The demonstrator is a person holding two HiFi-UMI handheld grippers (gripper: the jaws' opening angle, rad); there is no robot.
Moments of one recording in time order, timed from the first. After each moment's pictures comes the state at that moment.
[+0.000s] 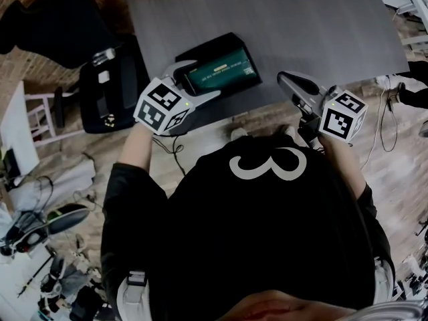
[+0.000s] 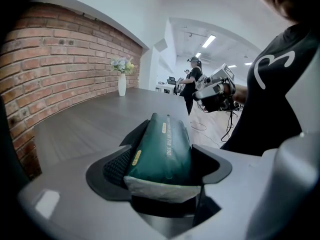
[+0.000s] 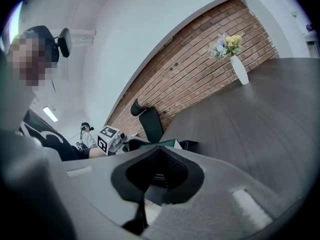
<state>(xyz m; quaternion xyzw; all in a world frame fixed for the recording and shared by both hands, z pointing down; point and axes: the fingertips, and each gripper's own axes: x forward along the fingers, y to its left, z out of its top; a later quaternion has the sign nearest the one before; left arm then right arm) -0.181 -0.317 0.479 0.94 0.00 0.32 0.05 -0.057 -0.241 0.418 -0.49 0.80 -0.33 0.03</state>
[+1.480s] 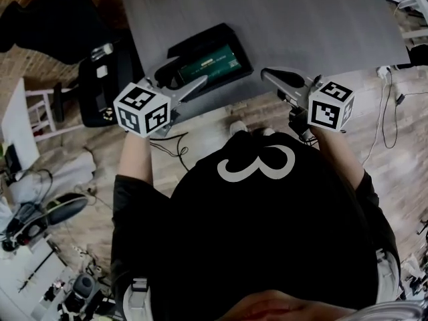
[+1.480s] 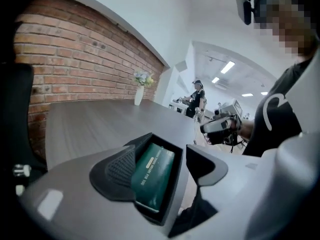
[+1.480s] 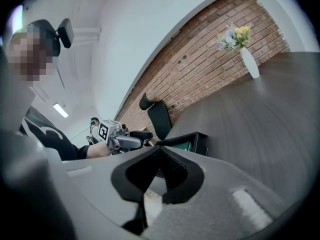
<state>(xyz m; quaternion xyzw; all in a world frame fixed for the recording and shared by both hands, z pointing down) -0.179 -0.311 0.438 0.96 -0.09 0.22 0.15 -0.066 -0.225 0.423 -0.44 0.83 -0.34 0.02</state>
